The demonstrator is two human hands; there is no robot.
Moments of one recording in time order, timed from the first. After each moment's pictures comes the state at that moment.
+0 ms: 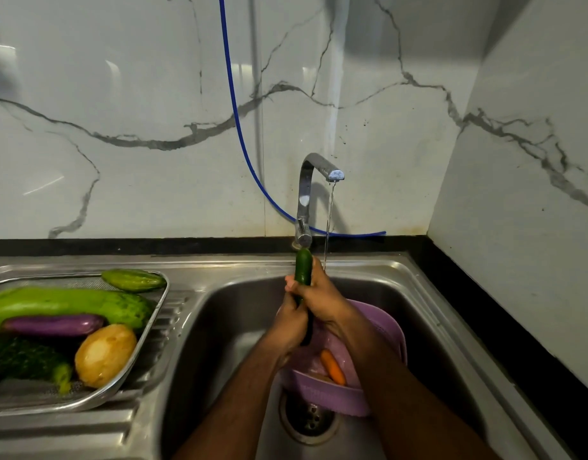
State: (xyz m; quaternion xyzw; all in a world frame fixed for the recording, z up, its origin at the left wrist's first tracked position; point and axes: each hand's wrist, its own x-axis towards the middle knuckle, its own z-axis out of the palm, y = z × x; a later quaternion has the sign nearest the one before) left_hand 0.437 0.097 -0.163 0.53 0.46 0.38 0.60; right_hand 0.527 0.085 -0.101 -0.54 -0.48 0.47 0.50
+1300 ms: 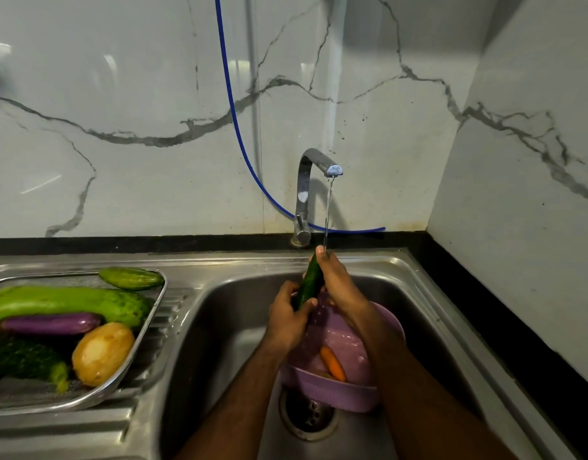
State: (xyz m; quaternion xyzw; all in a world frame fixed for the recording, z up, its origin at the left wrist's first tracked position) left_hand 0.431 0.080 -0.142 0.62 0.46 0.43 0.48; right_hand 0.553 0.086 -0.092 -0.57 -0.44 0.46 0.52
